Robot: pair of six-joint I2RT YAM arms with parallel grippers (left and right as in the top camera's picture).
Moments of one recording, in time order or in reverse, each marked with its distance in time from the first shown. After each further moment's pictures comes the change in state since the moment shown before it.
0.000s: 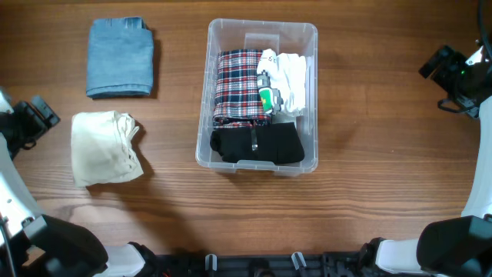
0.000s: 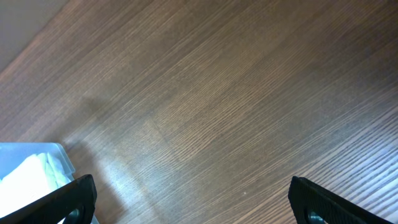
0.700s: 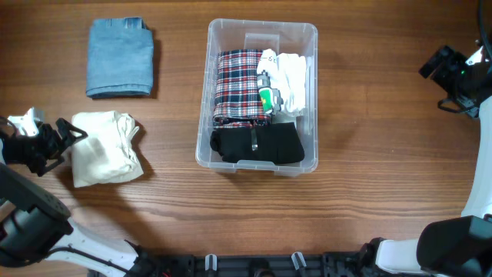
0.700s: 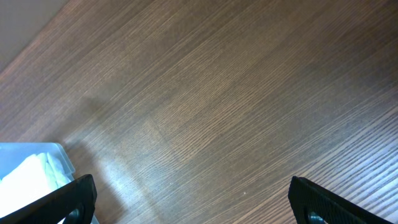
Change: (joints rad) left arm 0.133 0.335 -0.101 0.042 0.400 0.286; right arm 0.000 0.000 0.000 0.000 0.000 0.000
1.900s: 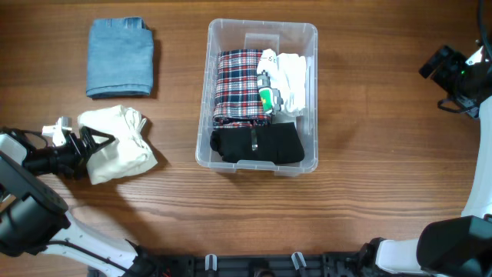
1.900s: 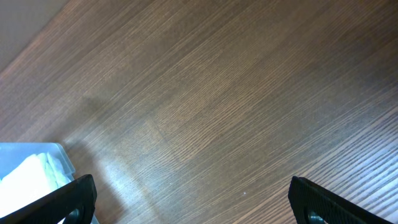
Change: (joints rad) left arm -0.026 0.055 -0.199 0.089 0.264 0.068; right arm 0.000 0.000 0.000 0.000 0.000 0.000
